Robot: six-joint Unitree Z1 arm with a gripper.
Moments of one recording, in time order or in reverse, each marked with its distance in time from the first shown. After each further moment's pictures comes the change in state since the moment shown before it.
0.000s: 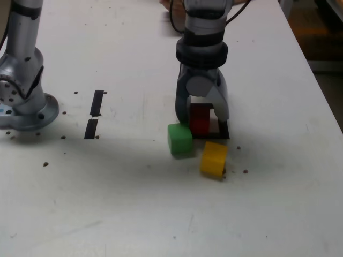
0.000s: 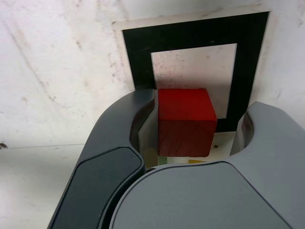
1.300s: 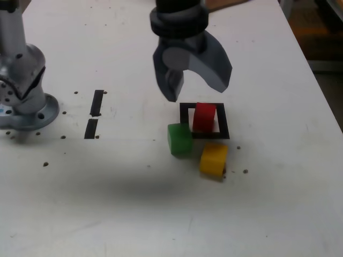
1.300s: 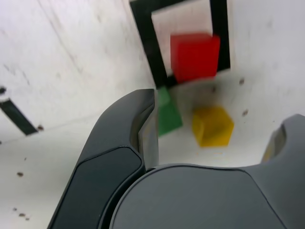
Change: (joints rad) arm -0.127 -0.259 0.039 0.070 0.080 0.024
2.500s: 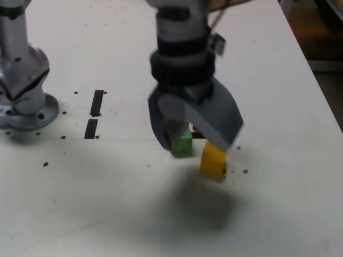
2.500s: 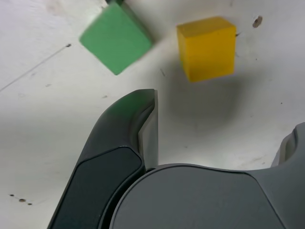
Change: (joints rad) arm -0.247 0.149 -0.084 -0.017 -0.071 -0.021
